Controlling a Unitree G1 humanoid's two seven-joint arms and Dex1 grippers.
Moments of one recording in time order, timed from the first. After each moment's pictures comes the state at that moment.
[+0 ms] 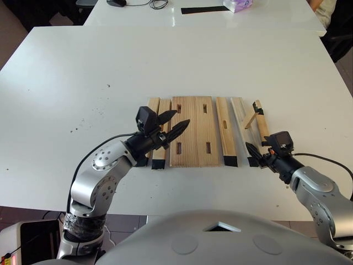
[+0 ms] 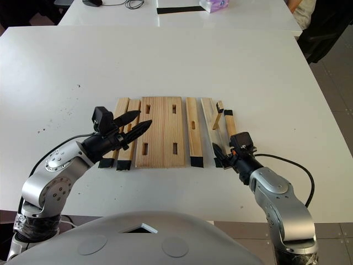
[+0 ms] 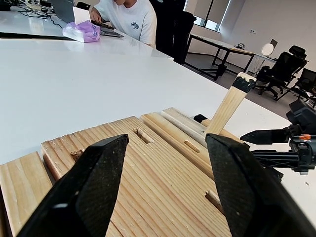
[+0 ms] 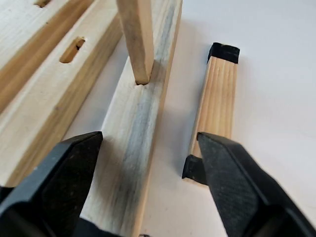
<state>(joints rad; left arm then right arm) 0.17 0.38 -0.05 -0.59 -0.61 0.59 -0.51 0.42 -0.43 -0.08 -0.70 0.31 0.86 0.26</state>
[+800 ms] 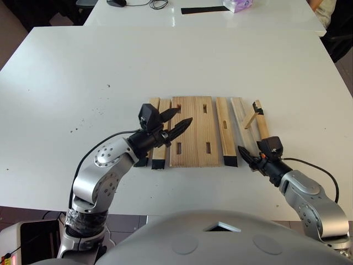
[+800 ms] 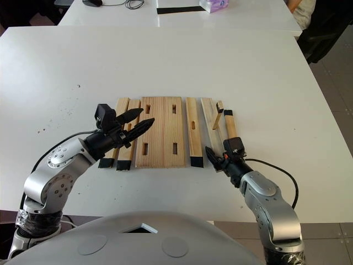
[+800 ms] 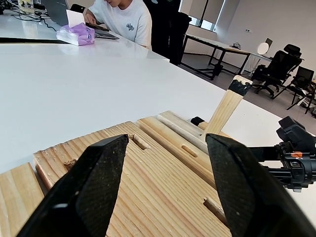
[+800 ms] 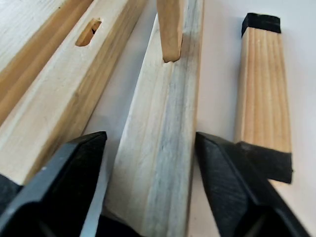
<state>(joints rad) 0.13 0.38 -0.07 -0.58 -0.61 0.60 -0.51 0.48 -0.35 -0.03 -0.65 0.31 0.77 0.26</state>
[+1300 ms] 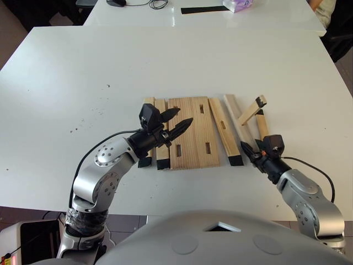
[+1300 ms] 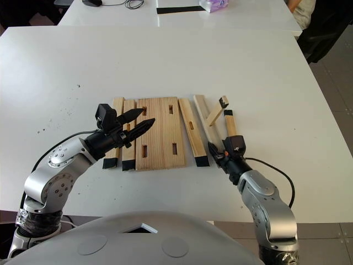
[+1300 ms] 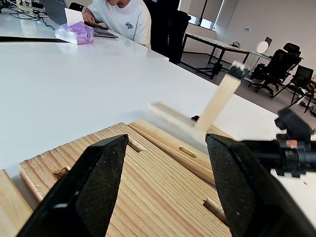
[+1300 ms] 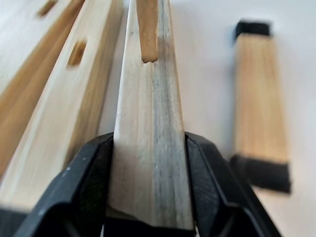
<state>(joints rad) 0.13 0.38 -0.07 -0.58 -0.61 0.60 -0.51 0.41 -0.26 -0.08 -0.63 0.33 0.75 0.22</state>
